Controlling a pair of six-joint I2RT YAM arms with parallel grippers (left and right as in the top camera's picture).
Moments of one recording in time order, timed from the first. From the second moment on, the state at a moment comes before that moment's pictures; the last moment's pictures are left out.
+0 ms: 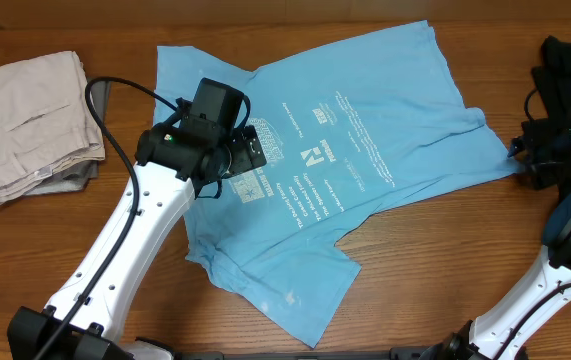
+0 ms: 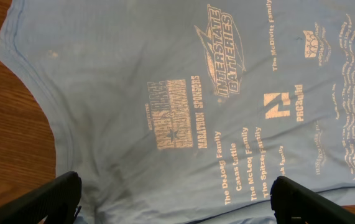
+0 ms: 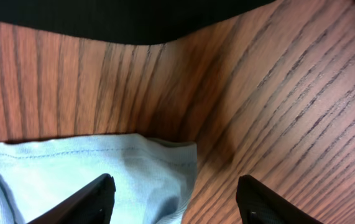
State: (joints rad) left arm -0.37 1.54 1.36 -0.98 -0.09 -0.70; right arm -0.53 2.20 1.69 -1.03 -0.13 0.68
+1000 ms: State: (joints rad) left arm -0.37 1.54 1.36 -0.98 -0.09 -0.70; right arm -0.62 2.19 1.61 -1.23 0.06 0.76
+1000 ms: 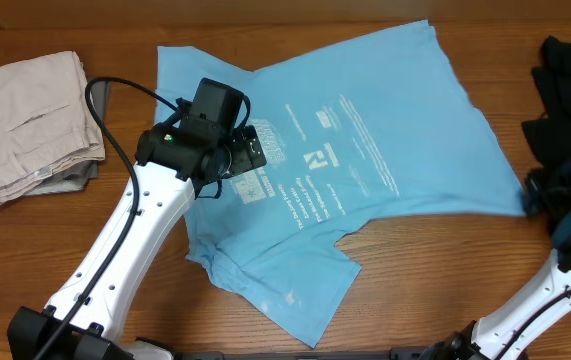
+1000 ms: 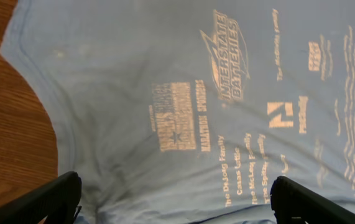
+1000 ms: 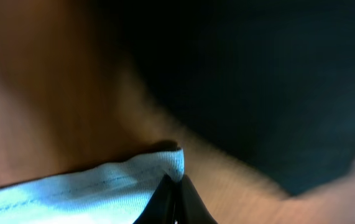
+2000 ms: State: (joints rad) left arm -0.37 1.54 1.36 -0.98 -0.09 -0.70; right arm -0.57 2.17 2.07 -1.50 -0.05 0.58
